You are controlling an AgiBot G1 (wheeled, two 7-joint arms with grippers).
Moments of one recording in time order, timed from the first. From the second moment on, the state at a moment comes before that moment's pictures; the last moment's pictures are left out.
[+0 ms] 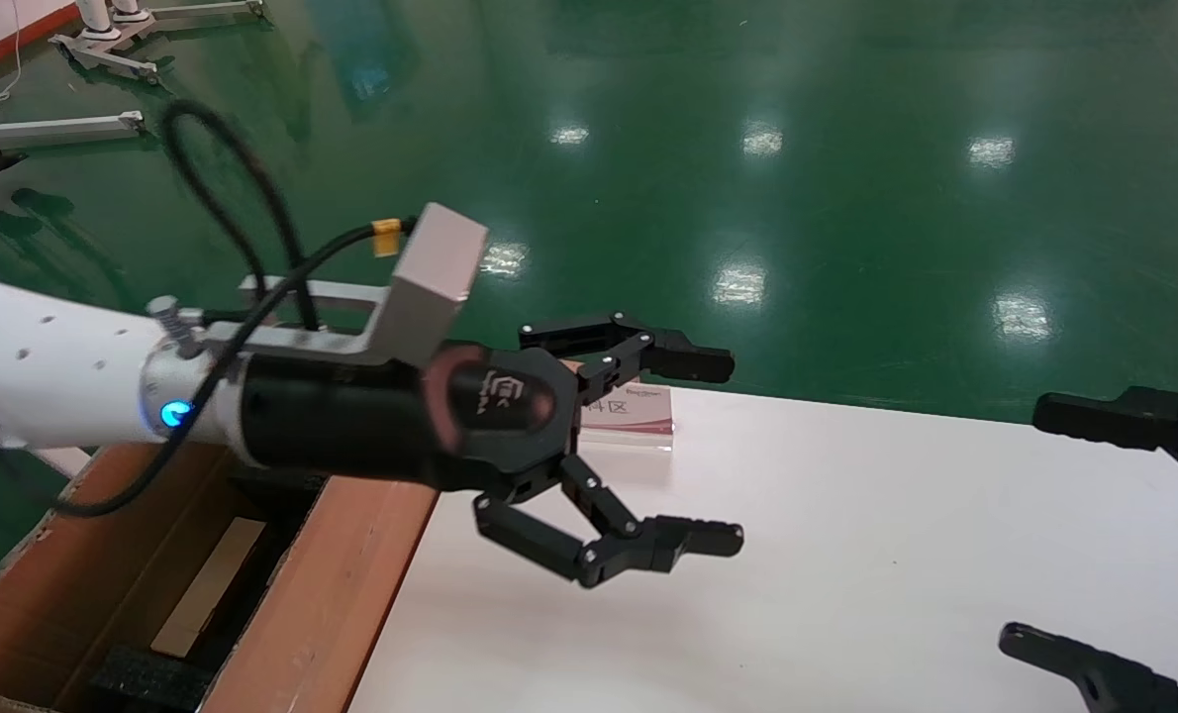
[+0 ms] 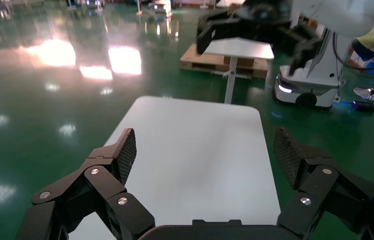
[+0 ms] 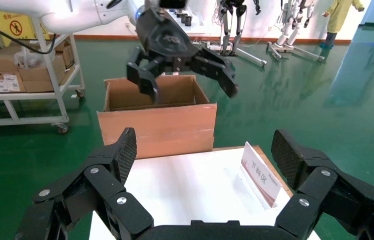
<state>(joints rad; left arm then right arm) -1.26 0.62 0.58 -1.16 0.69 1.45 -0.18 1.08 -0.60 -0.30 1.28 -0.72 -1.49 0.18</state>
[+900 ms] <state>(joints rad) -1.06 0.61 0.25 -1.29 0.74 1.50 -0.19 1.08 -0.60 -0.30 1.28 -0.72 -1.49 0.18</state>
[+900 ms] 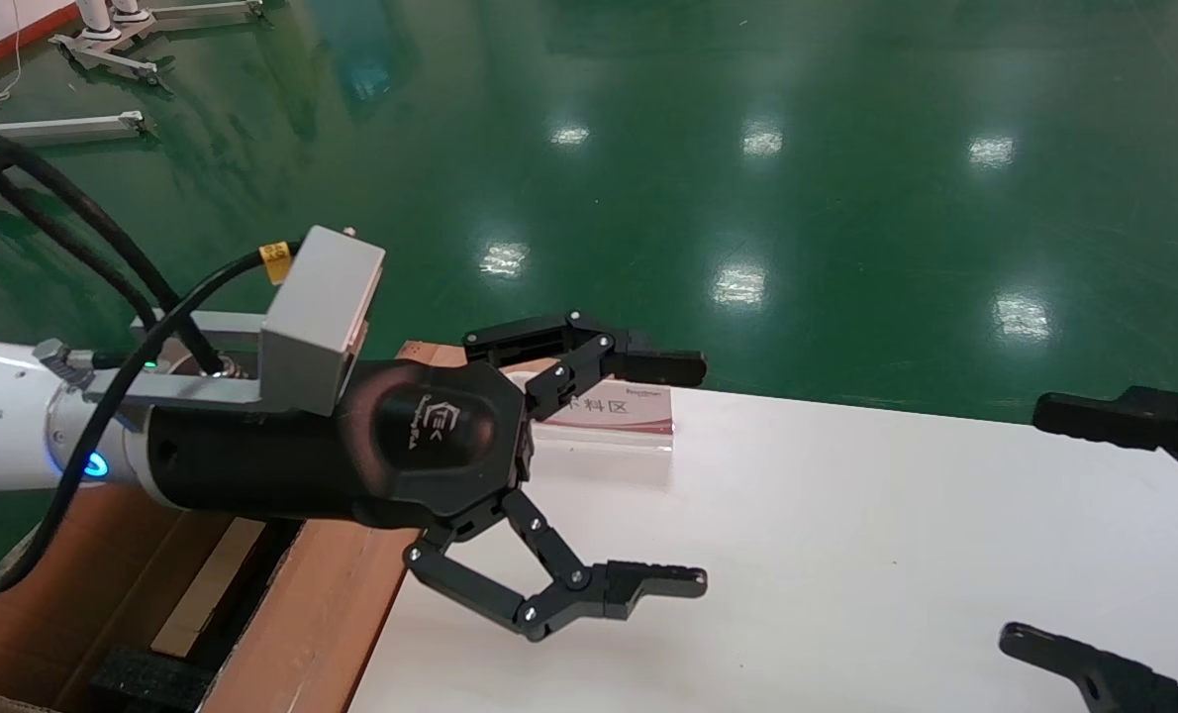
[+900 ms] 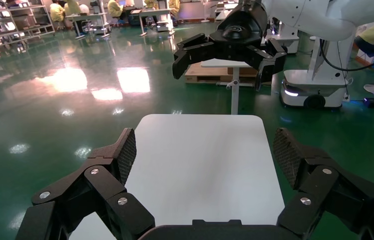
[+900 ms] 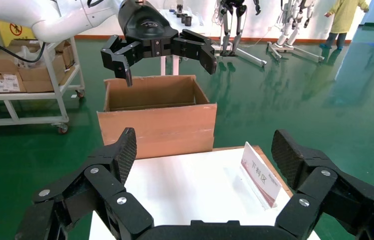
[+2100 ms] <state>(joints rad) -1.08 0.61 0.28 -1.28 0.73 1.49 -0.19 1.08 -0.60 -0.30 1.28 -0.72 -1.49 0.18</state>
